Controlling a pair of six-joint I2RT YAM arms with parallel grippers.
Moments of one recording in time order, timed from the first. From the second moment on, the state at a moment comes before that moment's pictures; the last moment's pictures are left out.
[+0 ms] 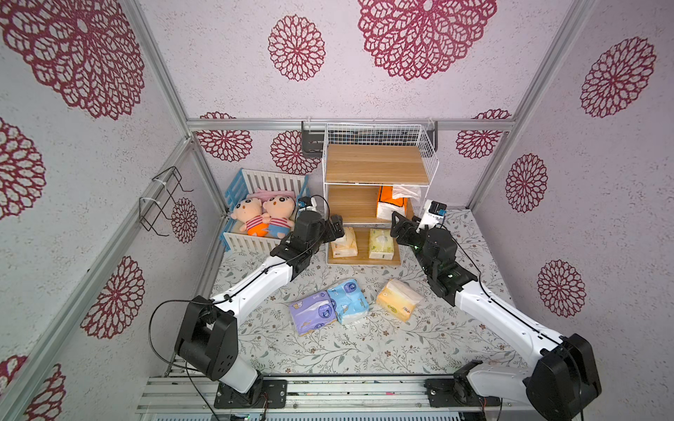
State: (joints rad) left arm -0.51 1.57 1.22 -0.02 -0.17 -0.62; right arm 0.46 1.28 0.95 0.27 0.29 0.45
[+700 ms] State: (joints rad) left arm -0.50 1.59 1.22 -0.02 -0.12 -0.61; right arm 0.45 1.40 0.99 0.40 0.32 0.43
